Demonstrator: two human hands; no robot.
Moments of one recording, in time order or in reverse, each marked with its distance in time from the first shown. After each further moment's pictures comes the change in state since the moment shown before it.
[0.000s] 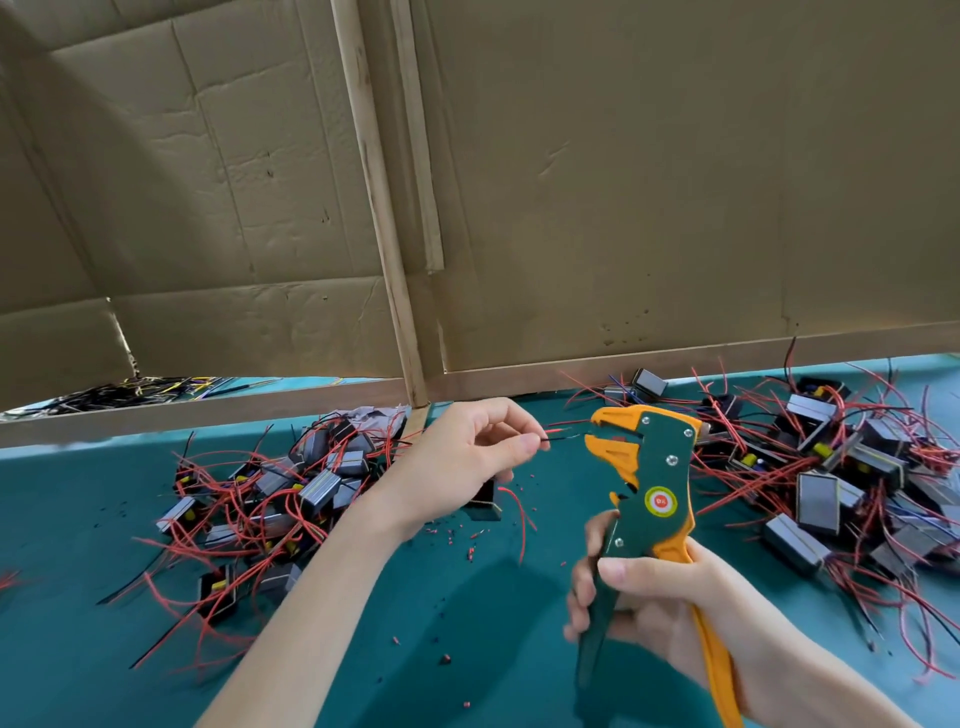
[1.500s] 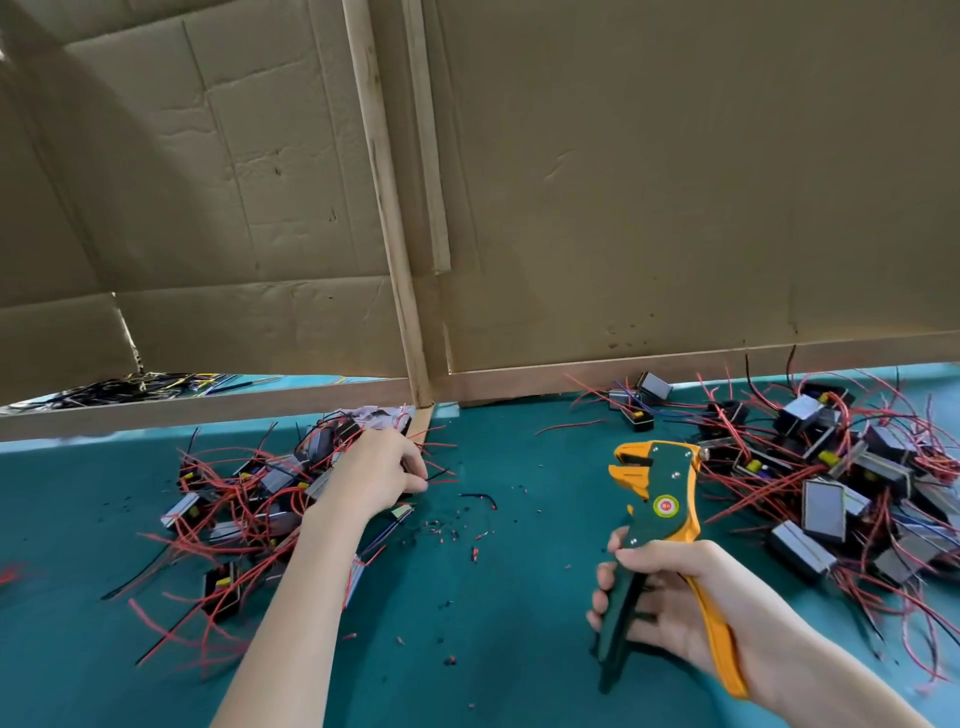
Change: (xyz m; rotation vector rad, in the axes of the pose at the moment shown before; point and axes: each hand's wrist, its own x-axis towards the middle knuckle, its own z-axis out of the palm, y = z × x) left_hand 0.026 -0.102 -0.058 0.755 0.126 -0.306; right_hand 0.011 0.008 -0.028 0.130 0.329 0.201
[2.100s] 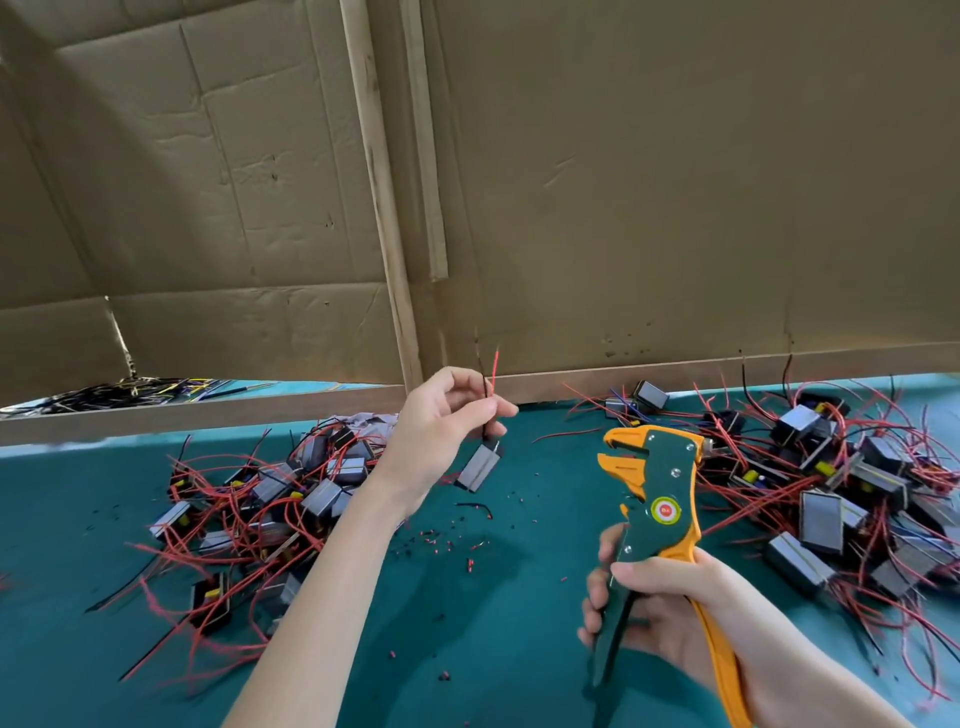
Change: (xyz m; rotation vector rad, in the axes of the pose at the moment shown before) left_hand -0.019 0.075 -0.015 -1.192 0.084 0.271; right_hand -0.014 -0.005 0.015 -0.129 -0.157 -0.128
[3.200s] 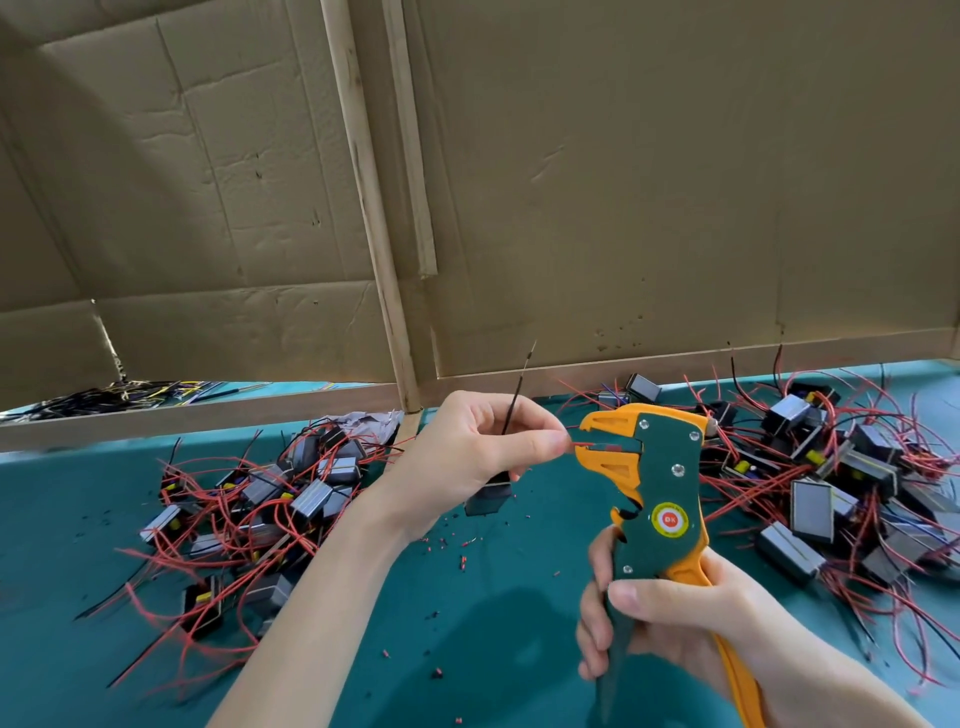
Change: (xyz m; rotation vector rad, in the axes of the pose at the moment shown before) left_hand -0.033 0.045 0.032 0.146 -0.330 -0.069; right_hand -0.011 -0.008 -0.002 -0.202 -0.326 -0.133
